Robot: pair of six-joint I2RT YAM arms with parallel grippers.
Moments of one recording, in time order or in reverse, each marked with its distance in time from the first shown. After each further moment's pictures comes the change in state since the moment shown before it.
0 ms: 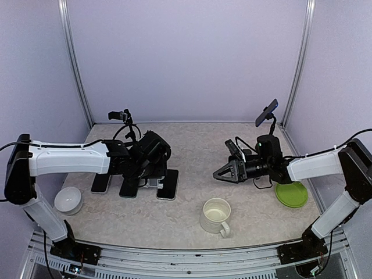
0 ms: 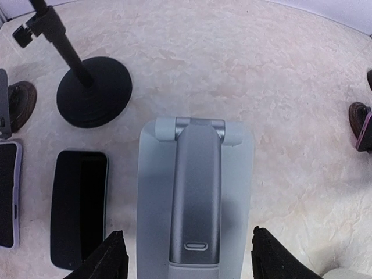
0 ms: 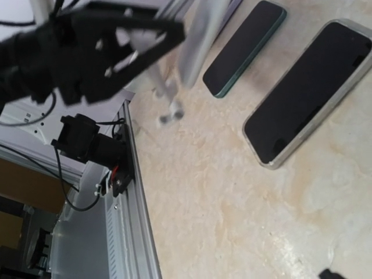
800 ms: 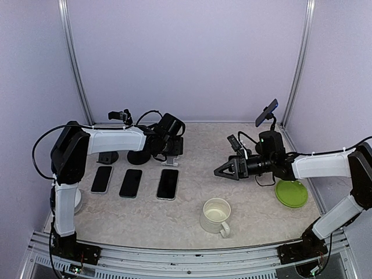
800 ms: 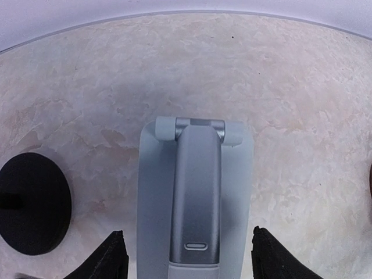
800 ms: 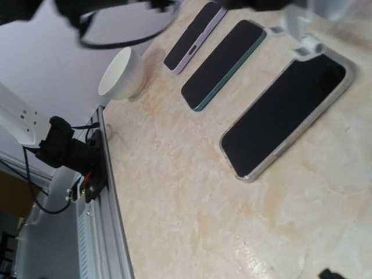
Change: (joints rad) left arm 0.205 0.472 0.433 0.182 0.158 0.283; right arm 0.000 -0.069 0.034 -0.137 0.083 -0.114
